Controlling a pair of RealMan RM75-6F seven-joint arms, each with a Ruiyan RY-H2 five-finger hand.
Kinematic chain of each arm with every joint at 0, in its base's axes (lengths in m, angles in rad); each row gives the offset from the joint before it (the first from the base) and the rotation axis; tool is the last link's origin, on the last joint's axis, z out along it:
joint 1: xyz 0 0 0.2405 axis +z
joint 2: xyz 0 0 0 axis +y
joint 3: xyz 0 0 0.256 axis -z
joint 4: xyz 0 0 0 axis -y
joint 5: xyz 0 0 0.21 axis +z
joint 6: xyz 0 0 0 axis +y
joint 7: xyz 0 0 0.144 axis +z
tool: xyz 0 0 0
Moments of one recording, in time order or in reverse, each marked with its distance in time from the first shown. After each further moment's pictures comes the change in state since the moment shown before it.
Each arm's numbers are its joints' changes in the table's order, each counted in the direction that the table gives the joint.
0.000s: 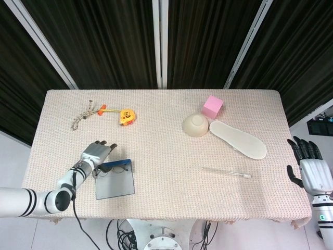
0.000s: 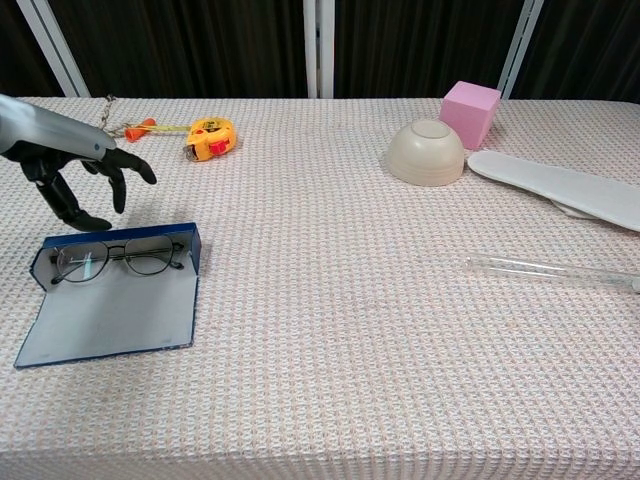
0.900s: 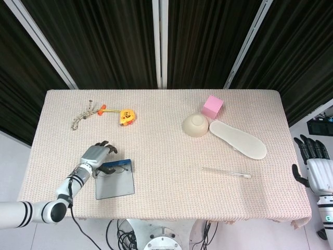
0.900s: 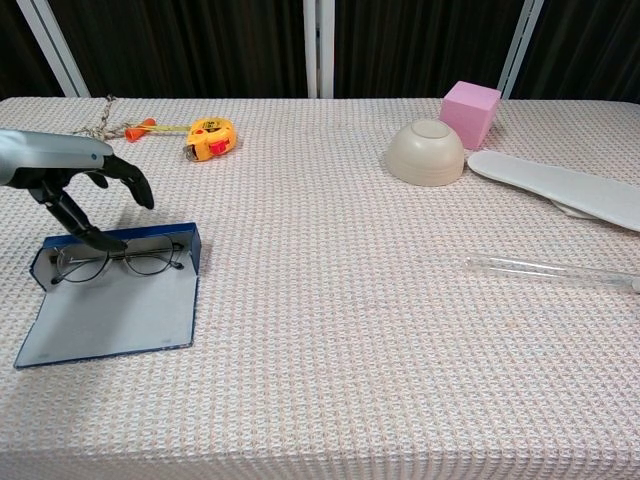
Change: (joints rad) left arm 0.285 -0.117 0.117 -0.122 0.320 0.096 -0.204; right arm -0.011 0.018 -0.006 -0.011 -0.001 0.027 0.059
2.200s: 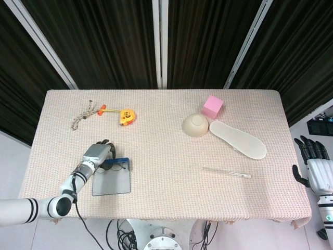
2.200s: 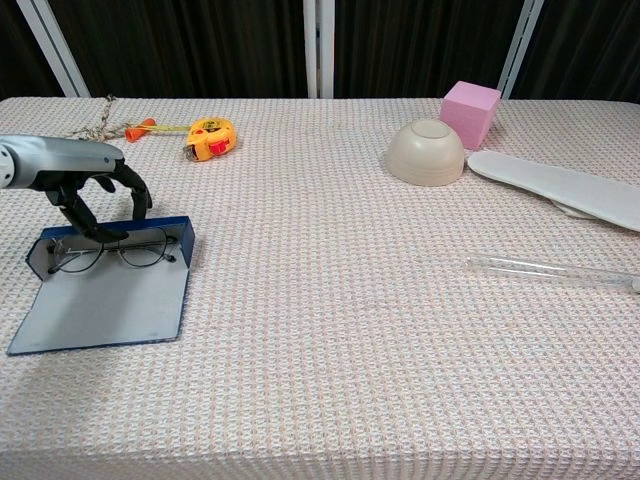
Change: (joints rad) left arm 0.012 -0.050 0.052 -0.080 -0.056 -0.050 0.032; right arm 0.003 -0.006 0.005 -0.019 0.008 -0.023 0.021
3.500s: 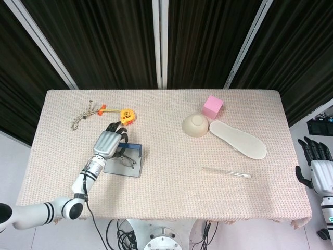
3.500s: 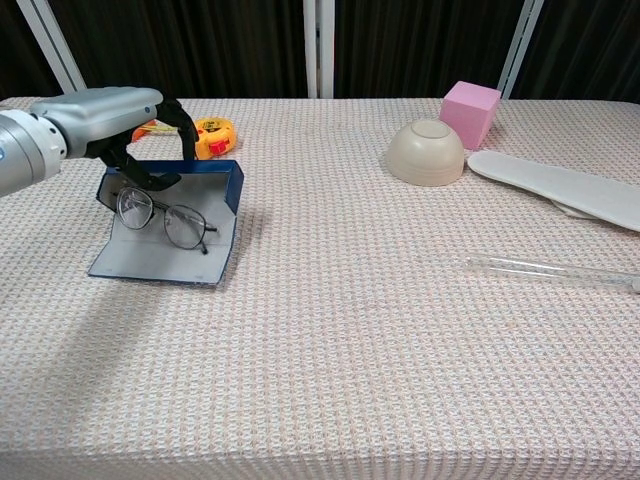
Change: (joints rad) left arm 0.127 -0.237 0.104 -0.257 0.441 0.264 -0.108; right arm -0.011 -0.001 0.002 -0.026 0.001 0.005 0.033
